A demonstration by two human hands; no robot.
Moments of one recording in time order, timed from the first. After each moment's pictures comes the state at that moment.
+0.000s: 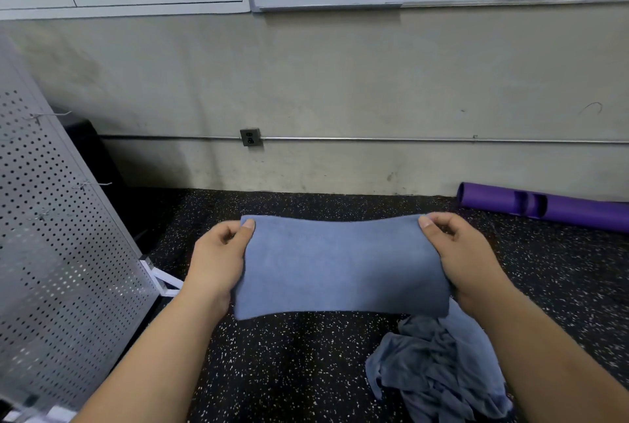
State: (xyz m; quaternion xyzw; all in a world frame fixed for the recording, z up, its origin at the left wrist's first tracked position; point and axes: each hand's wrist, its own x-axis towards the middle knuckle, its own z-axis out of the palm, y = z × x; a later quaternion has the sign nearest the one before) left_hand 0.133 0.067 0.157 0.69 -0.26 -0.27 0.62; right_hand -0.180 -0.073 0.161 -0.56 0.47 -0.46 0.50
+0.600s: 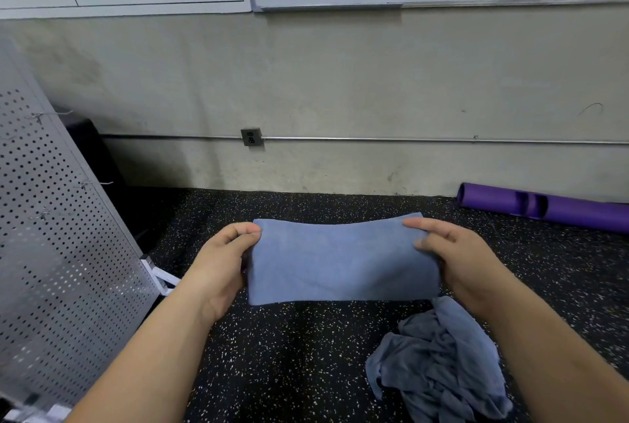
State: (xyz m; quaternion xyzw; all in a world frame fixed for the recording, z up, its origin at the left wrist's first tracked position) left_hand 0.139 0.063 0.151 0.61 -0.22 -0.41 0.64; right_hand -0.187 -0.081 0.155 -0.55 0.42 -0.37 0.62
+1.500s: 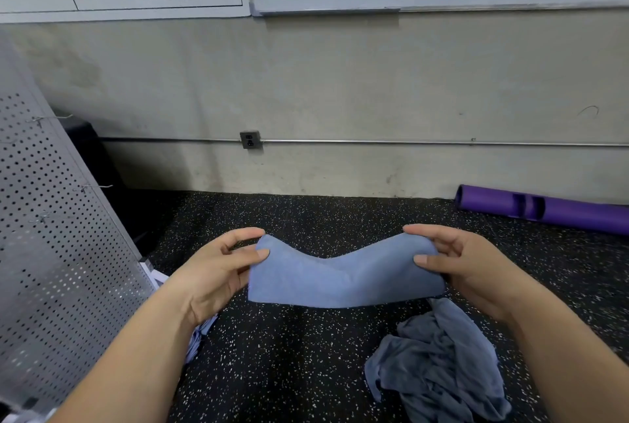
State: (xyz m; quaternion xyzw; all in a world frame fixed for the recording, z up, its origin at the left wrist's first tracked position) left_hand 0.154 0.079 0.158 0.52 -0.24 -0.53 0.62; right_hand -0.213 -0.081 0.163 -0.59 0.34 -0.32 0.66
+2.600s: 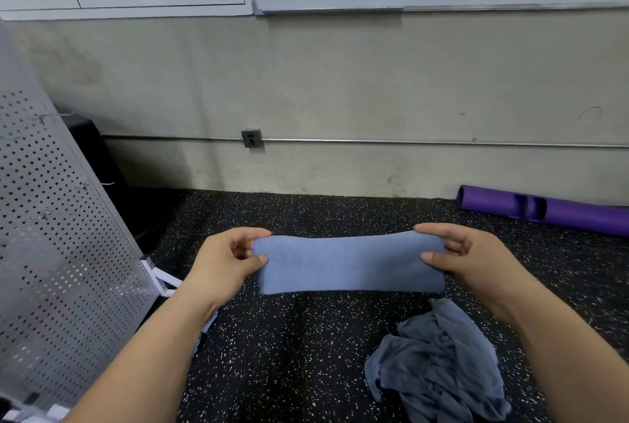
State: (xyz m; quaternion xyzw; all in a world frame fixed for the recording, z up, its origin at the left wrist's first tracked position) left_hand 0.160 0.070 0.137 0.68 -0.43 -0.28 0.53; right_hand -0.217 -0.085 0.160 -0.64 0.41 -0.35 0.55
